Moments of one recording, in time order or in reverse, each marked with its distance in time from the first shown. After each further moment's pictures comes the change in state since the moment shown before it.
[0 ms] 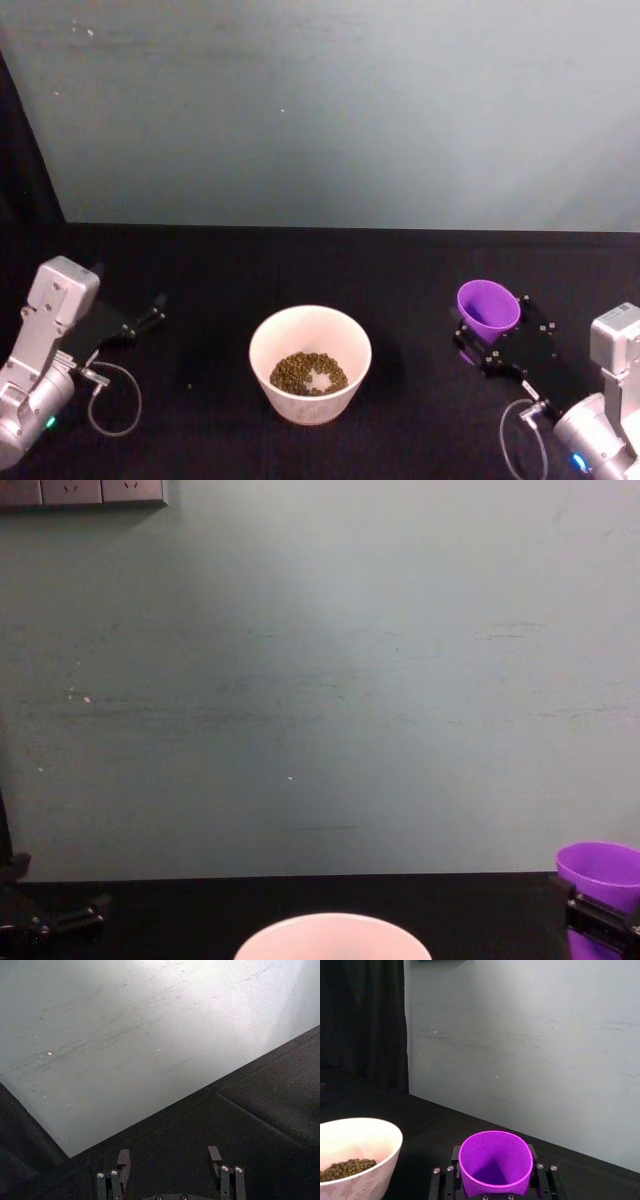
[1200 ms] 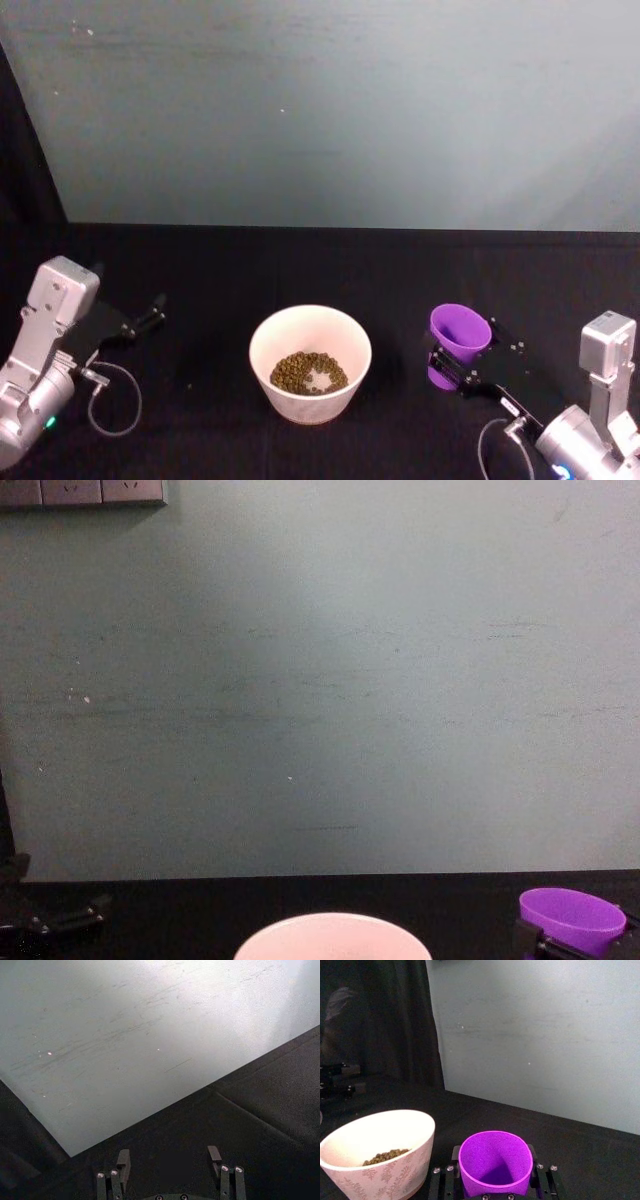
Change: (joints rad) left arm 0.000 0.000 0.000 0.000 0.000 0.000 0.000; right arm 0.068 0.015 -0.068 0.141 0.180 -0.005 0.159
